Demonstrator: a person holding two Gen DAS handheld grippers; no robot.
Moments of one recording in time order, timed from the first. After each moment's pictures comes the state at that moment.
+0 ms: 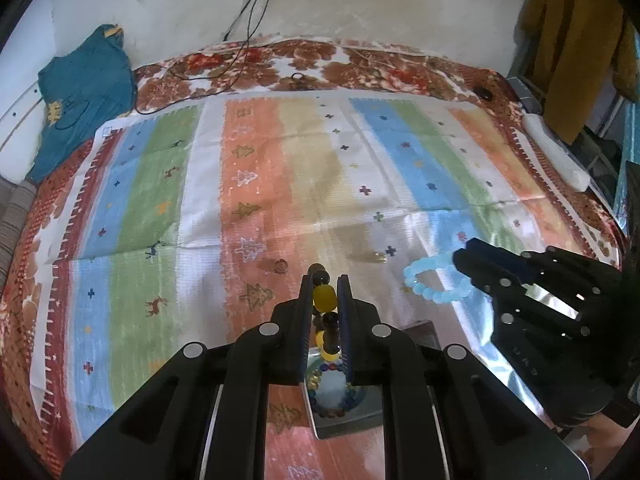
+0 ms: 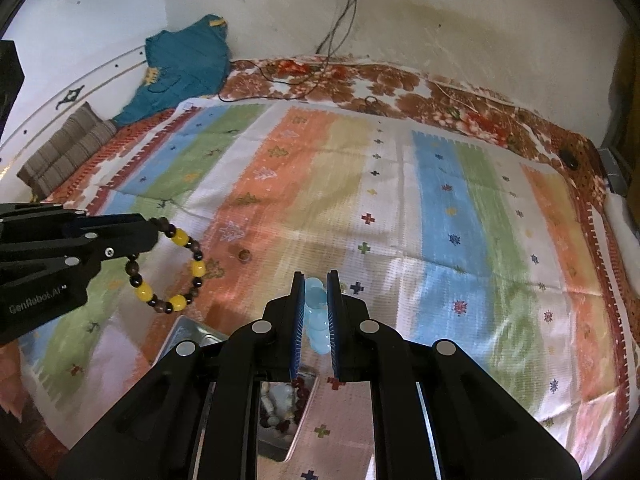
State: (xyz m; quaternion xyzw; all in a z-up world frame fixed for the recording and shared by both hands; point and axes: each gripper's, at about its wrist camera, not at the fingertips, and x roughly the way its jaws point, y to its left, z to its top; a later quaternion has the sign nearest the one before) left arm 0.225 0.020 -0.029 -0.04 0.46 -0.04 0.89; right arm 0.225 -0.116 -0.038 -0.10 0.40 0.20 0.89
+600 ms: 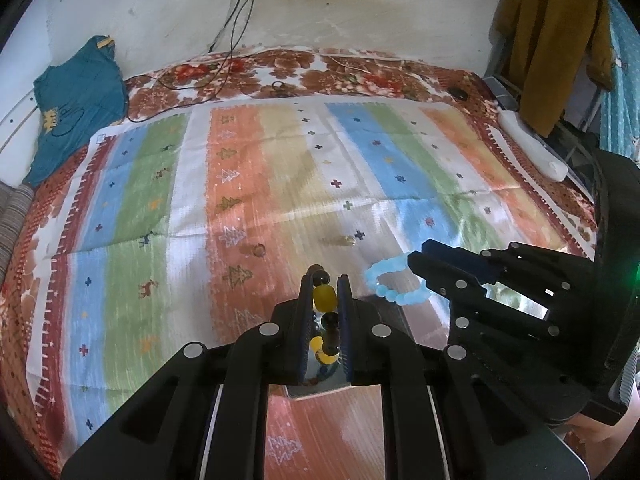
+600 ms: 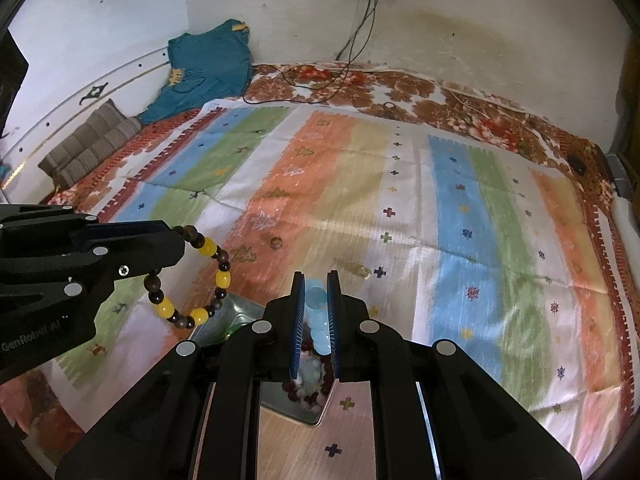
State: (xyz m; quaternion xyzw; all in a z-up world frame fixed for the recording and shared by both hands) left arm 0.176 0.000 -0.016 -0.03 0.44 -0.07 0.89; right arm 0.186 -0.114 -0.031 -0.10 0.39 0.22 0.89
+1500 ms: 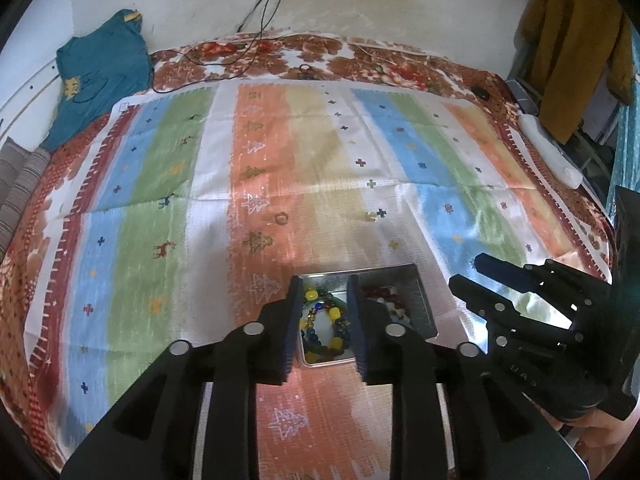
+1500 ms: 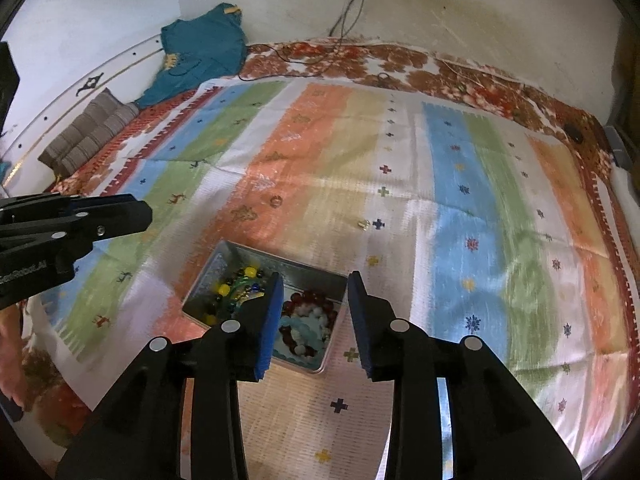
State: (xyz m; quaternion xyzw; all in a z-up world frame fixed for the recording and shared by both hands) left arm 0.156 0.019 -0.033 -0.06 0.46 -0.03 0.88; right arm 0.164 -0.134 -0.052 -0.09 0.43 0.21 0.87
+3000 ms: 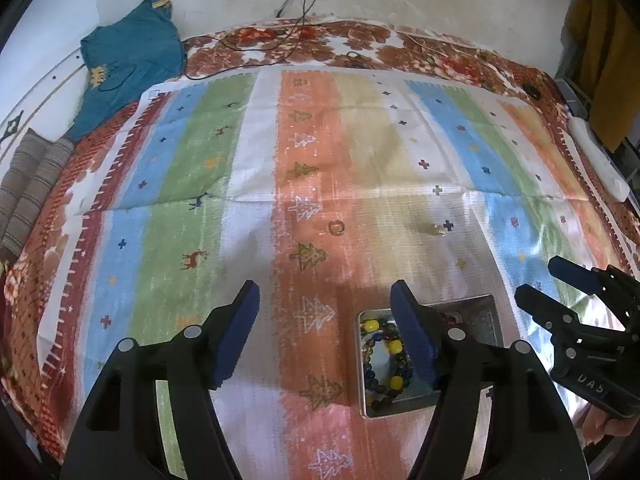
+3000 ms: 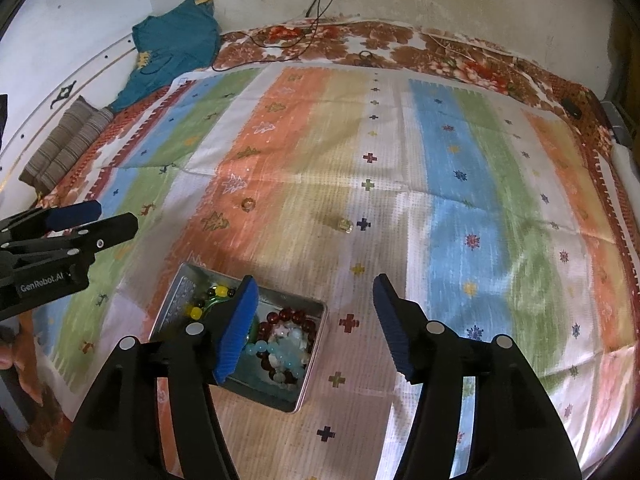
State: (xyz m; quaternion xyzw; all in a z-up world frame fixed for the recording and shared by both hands) left arm 0.204 0.046 -0.064 -0.05 0.48 0.04 0.87; right arm 0.214 -0.134 -0.069 -0.07 0.47 0.19 0.86
